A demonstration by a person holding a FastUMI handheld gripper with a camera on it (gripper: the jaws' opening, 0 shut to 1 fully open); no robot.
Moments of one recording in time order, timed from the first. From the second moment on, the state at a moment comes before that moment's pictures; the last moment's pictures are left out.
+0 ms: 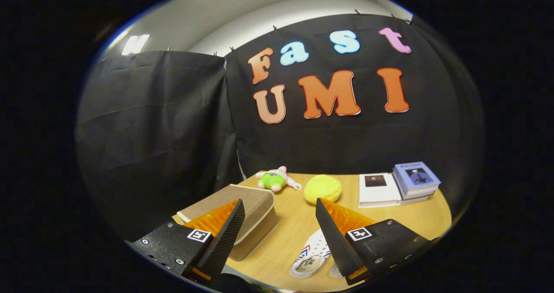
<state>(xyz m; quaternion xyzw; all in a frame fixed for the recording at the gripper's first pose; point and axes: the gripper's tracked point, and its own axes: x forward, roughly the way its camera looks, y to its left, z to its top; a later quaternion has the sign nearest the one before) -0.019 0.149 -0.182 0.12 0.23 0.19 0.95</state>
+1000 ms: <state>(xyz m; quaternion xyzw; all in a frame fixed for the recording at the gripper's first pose) 0.004 0.285 -0.297 0.43 0.42 0.30 0.74</state>
